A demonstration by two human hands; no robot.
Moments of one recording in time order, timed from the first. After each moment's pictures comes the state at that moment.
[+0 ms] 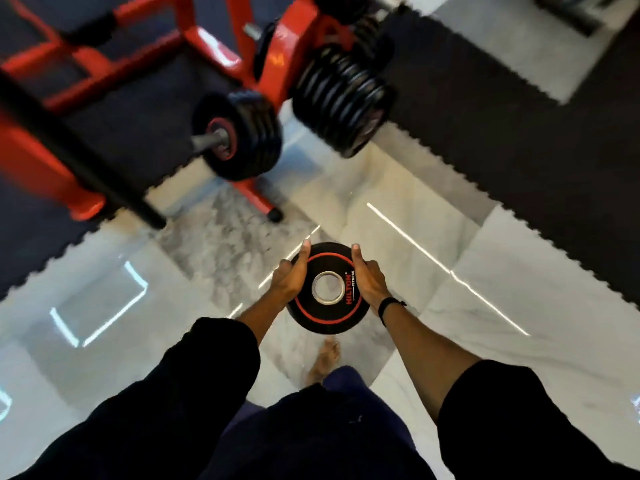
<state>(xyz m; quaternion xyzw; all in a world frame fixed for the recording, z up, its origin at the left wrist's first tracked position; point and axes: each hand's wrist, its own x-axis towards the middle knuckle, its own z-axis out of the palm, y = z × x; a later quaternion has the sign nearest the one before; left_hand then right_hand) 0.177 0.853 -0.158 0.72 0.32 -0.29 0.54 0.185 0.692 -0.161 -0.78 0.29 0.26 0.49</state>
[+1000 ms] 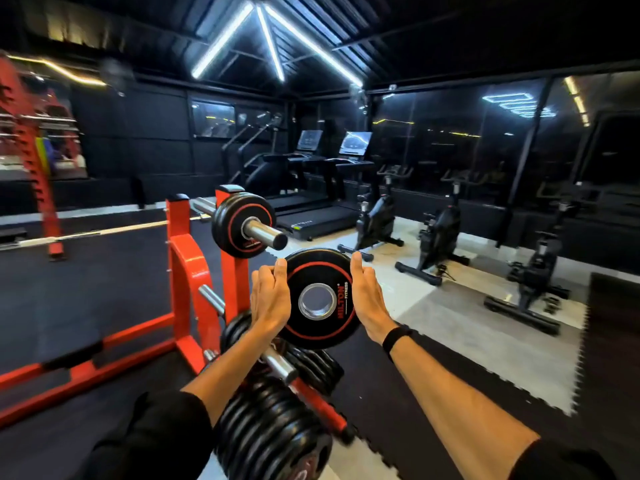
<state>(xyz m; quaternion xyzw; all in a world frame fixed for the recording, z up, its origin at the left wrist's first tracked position) 0.703 0.607 0.203 0.79 0.13 0.29 0.53 0.711 0.447 0.225 -0.78 -0.08 -0.09 0.61</state>
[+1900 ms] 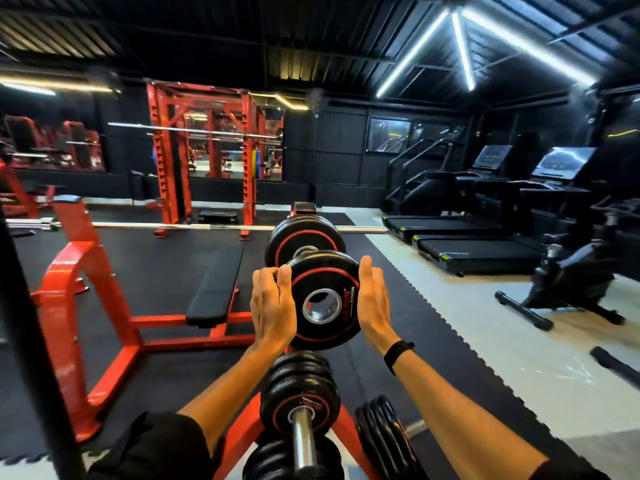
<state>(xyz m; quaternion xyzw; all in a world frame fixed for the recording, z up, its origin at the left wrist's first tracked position) 0.881 0.642 0.197 0.70 0.29 0.55 0.36 0.979 0.531 0.225 -0.69 -0.30 0.03 0.66</state>
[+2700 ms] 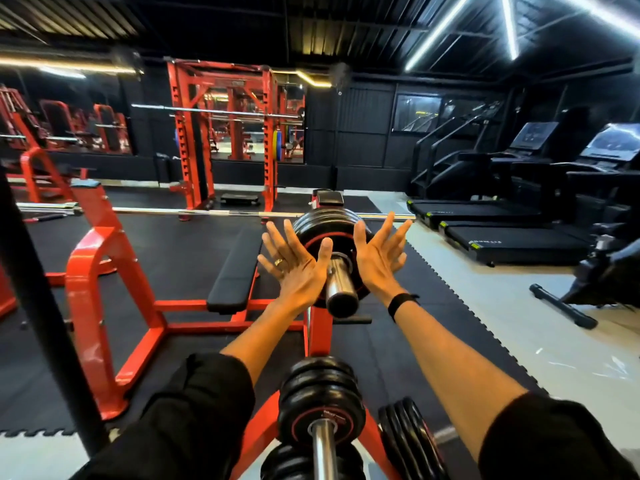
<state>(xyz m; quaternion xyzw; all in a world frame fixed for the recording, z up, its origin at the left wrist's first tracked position) 0.963 0.733 0.201 0.80 0.35 0.43 0.25 1.061 0.653 0.236 -0.79 -0.33 -0.03 0.51</state>
